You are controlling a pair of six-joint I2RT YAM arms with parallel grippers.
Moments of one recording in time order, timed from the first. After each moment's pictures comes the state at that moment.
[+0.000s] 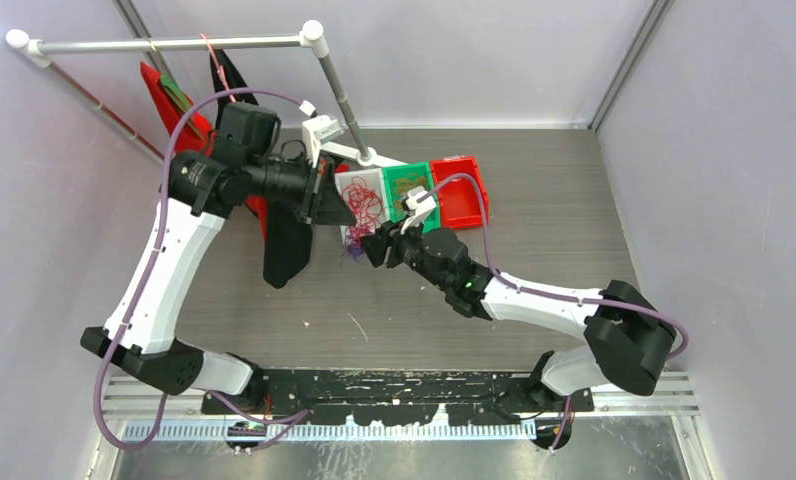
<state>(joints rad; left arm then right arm) -0.45 1.39 1.81 -1.17 0.80 -0.01 0.92 1.38 0.74 0.57 0.13 0.40</state>
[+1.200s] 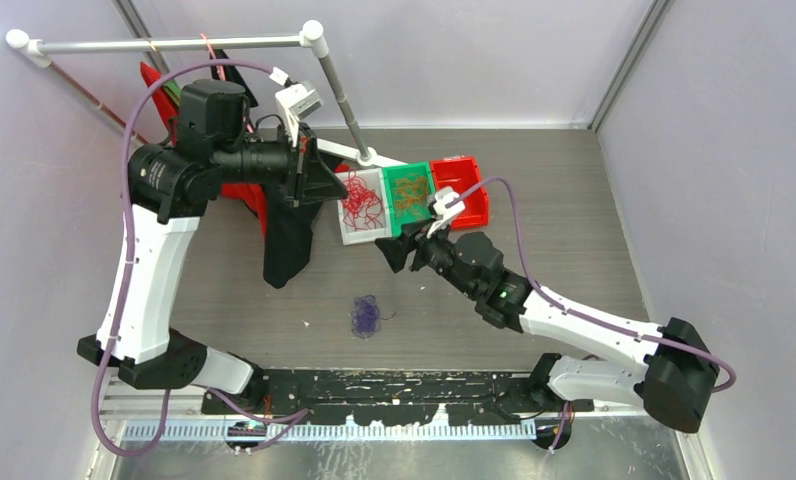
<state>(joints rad) -0.45 1.43 2.14 -1.22 0.73 -0.01 0.92 1.11 0.66 0.38 0.19 0.34</state>
